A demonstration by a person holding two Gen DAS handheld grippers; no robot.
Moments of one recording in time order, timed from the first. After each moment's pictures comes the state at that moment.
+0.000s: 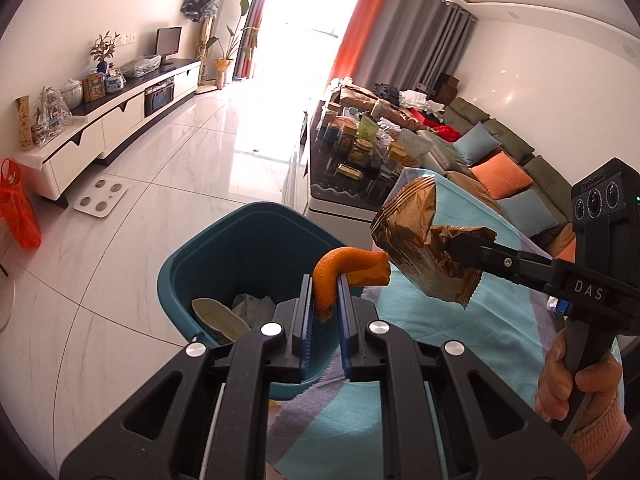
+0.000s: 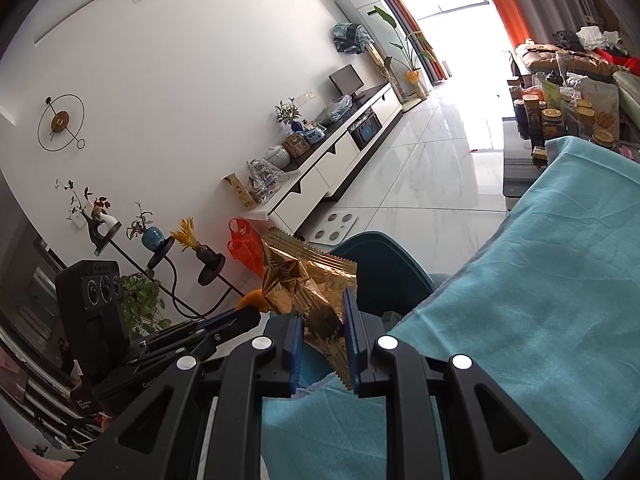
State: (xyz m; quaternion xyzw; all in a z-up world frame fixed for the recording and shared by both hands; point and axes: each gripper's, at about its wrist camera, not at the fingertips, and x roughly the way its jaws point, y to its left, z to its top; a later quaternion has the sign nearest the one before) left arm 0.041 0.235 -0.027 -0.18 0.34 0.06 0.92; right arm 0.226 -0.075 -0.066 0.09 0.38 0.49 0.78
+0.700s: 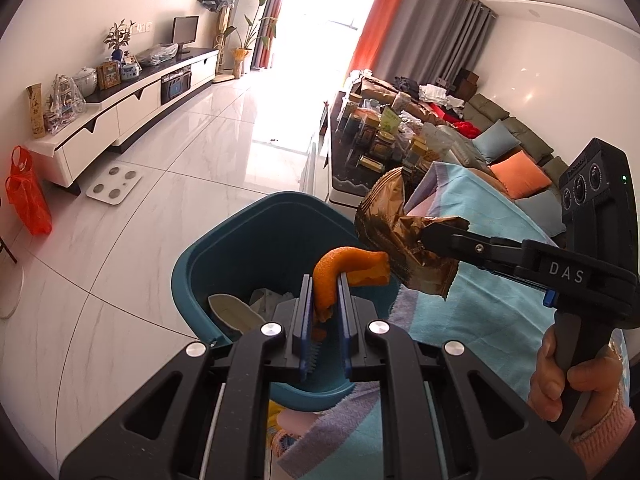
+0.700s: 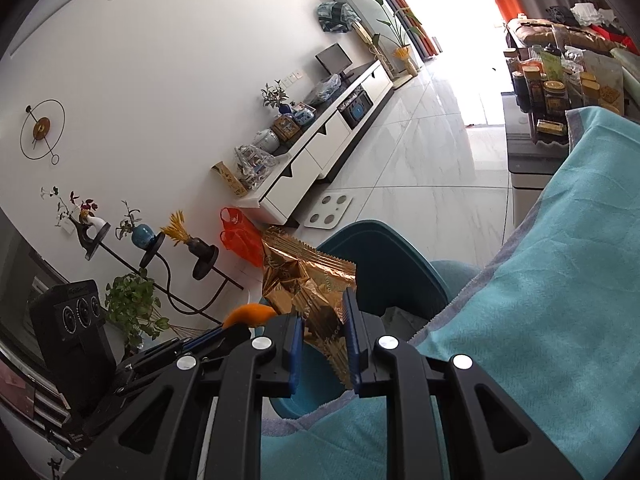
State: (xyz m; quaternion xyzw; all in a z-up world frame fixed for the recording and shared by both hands) left arm 0.064 0.243 -0.044 -0.19 0.36 0.09 0.91; right arm 0.249 -0.030 -0.089 0.09 0.43 0.48 0.76
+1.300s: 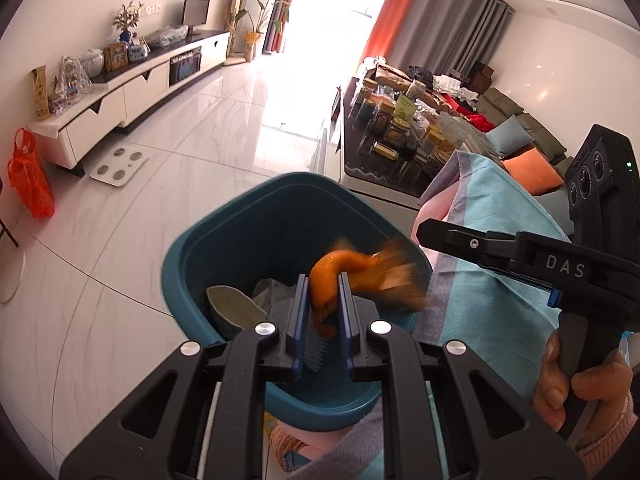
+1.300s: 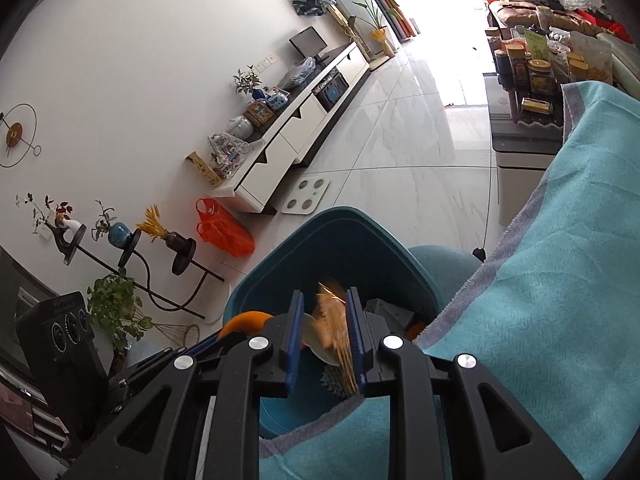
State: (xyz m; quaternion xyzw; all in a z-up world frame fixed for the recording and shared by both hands) left arm 0.102 0.258 -0.083 -0.21 0.38 0.10 0.89; right arm 0.261 -0.003 -0.103 0.08 0.47 0.44 0.76
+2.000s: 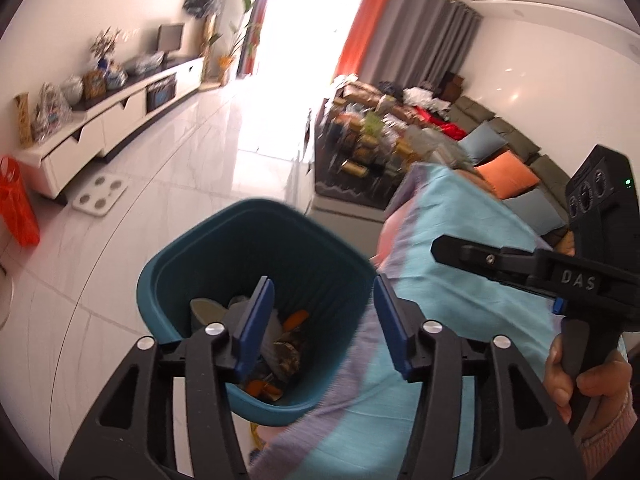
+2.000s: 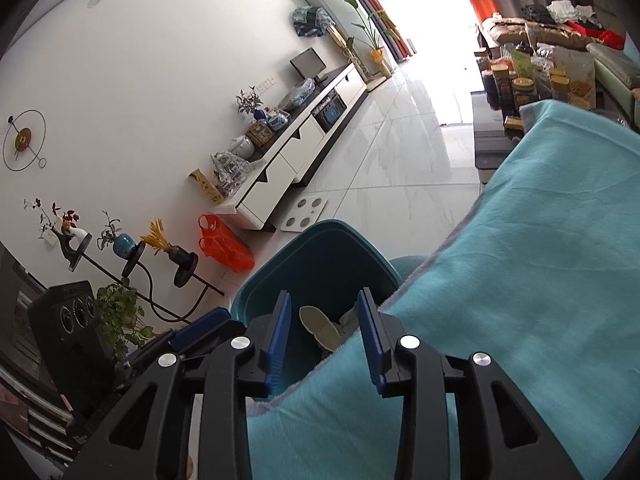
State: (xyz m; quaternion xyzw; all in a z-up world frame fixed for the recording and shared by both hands) left arm 0.099 0.224 -0.059 -0.18 0.33 0.05 0.92; right arm 0.240 -0.066 -0.075 0.09 0.43 0.44 0.79
